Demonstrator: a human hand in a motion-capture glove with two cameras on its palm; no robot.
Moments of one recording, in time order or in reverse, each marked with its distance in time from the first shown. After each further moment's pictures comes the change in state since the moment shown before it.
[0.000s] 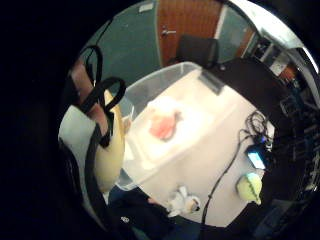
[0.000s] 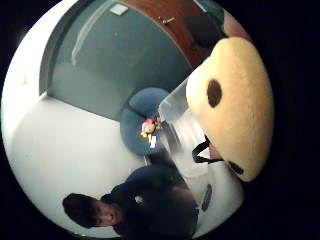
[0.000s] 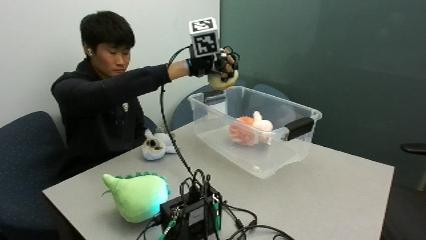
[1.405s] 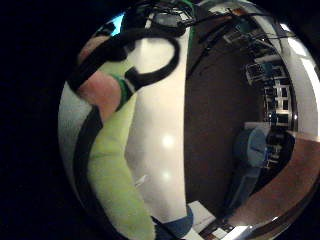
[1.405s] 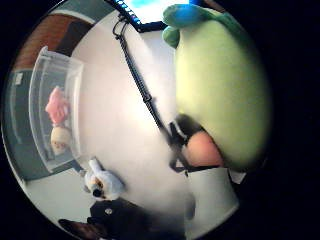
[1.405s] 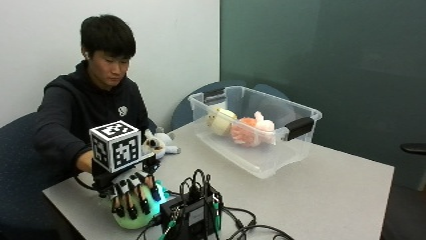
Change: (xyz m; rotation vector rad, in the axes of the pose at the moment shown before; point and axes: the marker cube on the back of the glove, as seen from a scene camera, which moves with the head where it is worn) arm 0.399 0.261 0.029 -0.126 0.485 0.719
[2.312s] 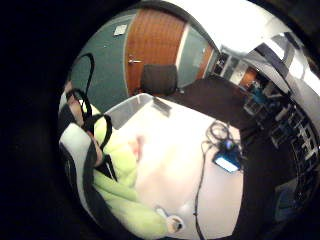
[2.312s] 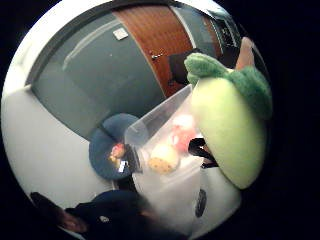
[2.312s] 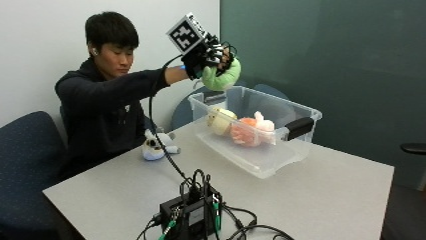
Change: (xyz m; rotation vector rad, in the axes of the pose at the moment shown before) arm -0.345 0.028 -0.272 0.620 -0.405 -0.495
